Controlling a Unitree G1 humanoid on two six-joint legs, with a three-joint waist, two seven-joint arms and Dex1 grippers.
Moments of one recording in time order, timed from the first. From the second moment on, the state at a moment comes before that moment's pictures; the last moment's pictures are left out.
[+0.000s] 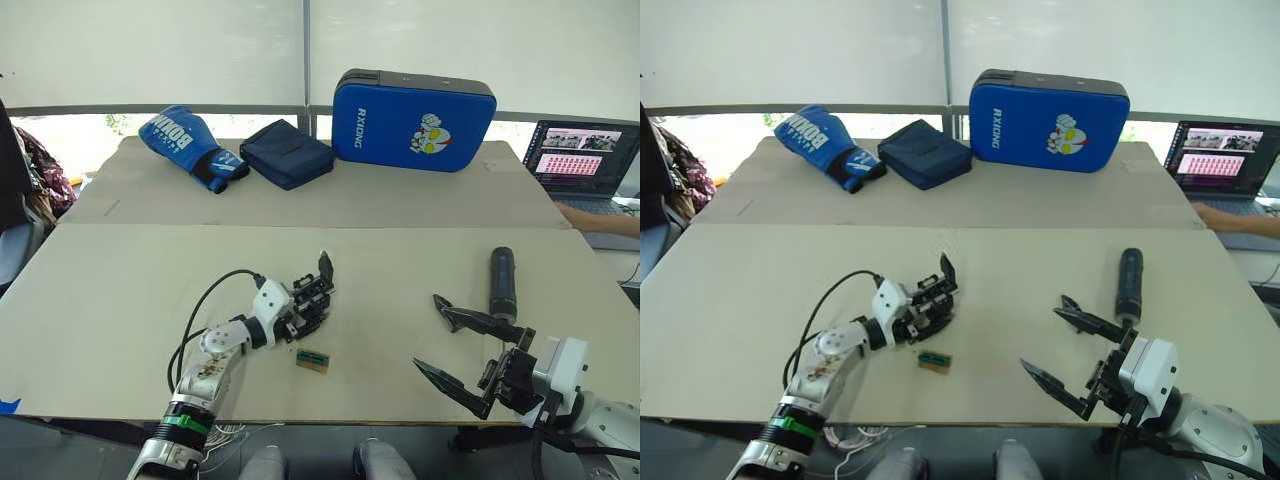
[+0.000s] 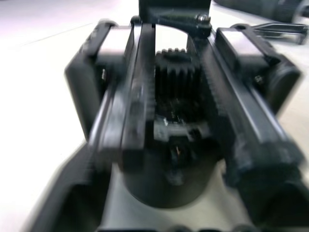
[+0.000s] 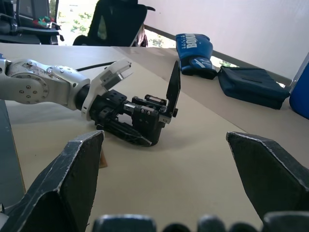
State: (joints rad) left arm -0.28 0.29 -0.14 0.19 -0.17 0.05 -0.79; right arm 0.40 -0.60 -0.26 -0.62 0.53 -0.05 0.86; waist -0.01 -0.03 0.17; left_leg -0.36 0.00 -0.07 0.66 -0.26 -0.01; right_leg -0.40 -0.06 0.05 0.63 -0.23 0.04
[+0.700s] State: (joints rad) left arm -0.61 0.39 -0.13 0.71 -0.22 -0.16 -1.29; right arm 0.38 -0.60 -0.27 -0.62 0.53 -0.05 0.87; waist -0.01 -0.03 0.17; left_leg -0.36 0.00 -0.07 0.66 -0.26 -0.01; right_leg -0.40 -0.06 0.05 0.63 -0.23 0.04
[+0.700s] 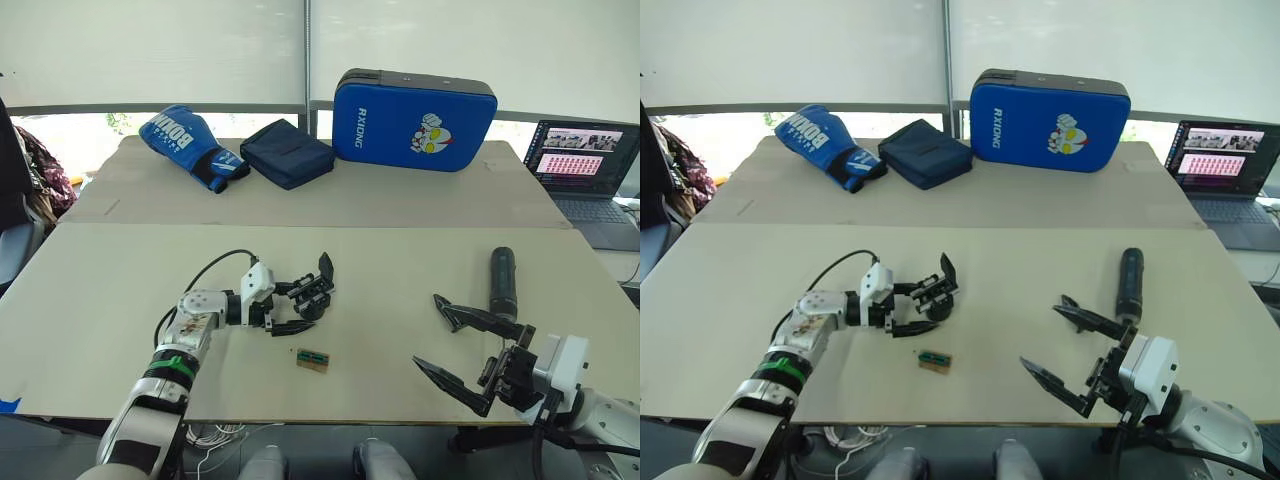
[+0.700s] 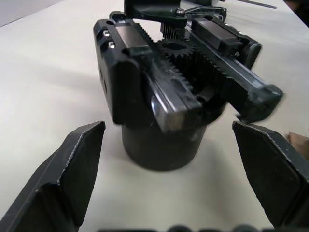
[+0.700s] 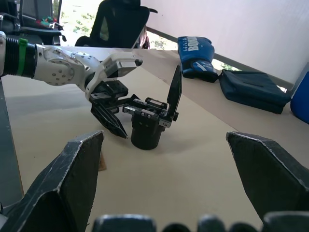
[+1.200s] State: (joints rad) left arm -0.59 0.35 -0.11 0.73 -0.17 -0.23 -1.23; right arm 0.38 -0.60 -0.26 -0.62 0.53 -0.05 0.86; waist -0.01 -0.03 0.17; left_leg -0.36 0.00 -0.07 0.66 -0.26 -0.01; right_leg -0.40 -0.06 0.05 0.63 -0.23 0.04
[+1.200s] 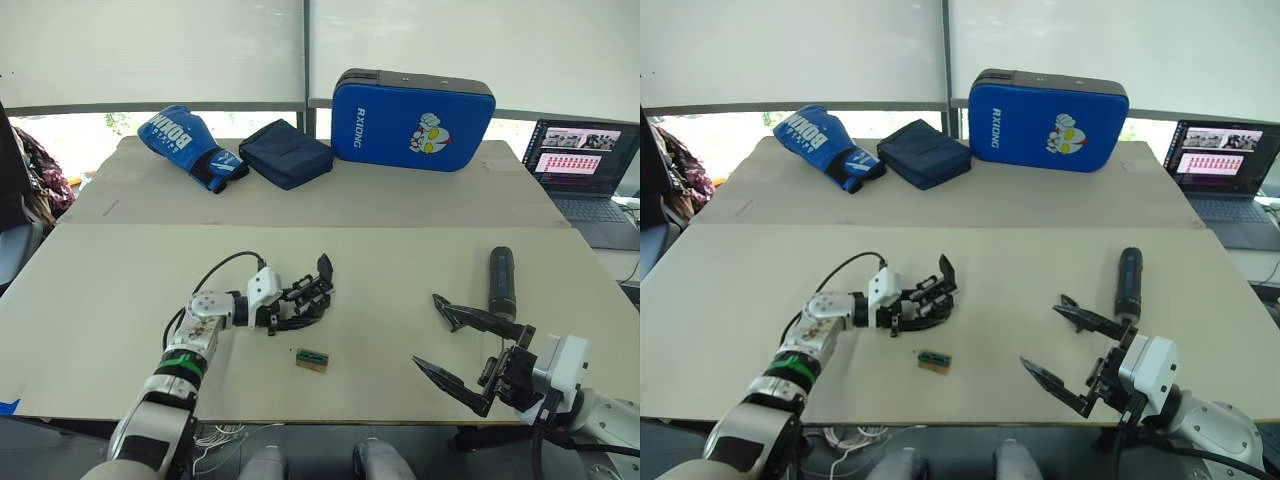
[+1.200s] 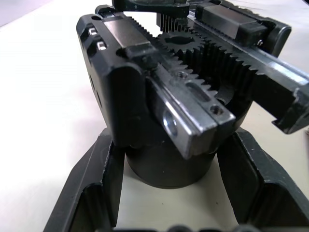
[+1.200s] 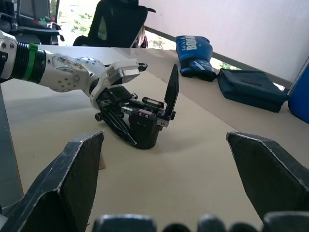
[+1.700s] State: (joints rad) left arm -0.23 0.32 -0.05 0.11 -0.16 0.15 -0.76; right arm 0.34 -0.63 -0.23 -0.62 0.53 -0.05 0.92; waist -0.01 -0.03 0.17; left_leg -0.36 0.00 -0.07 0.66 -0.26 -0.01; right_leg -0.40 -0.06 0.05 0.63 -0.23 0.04
